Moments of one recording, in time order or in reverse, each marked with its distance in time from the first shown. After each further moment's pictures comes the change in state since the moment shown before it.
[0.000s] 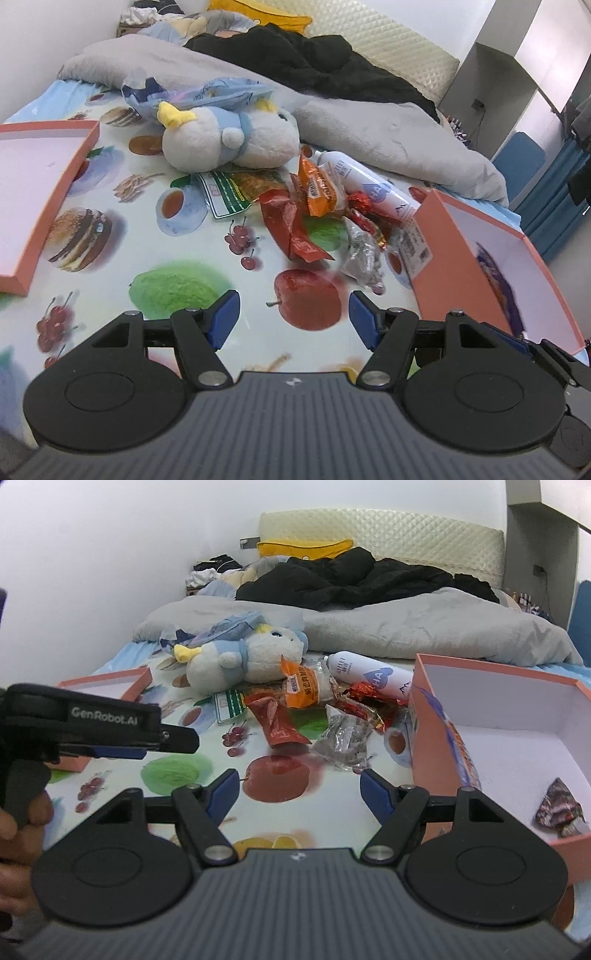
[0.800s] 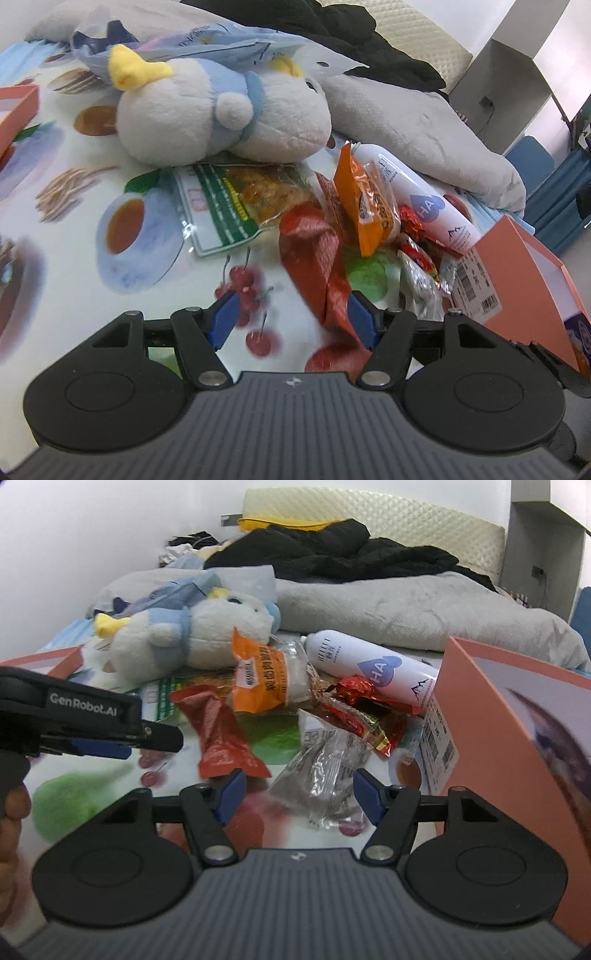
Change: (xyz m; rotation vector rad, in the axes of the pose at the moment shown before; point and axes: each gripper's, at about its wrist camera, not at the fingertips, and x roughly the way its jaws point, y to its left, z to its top) left arm 0.156 0.045 0.055 -0.057 0.059 -0.069; right arm 0.145 -0.015 0.015 -0.027 0.045 -0.095
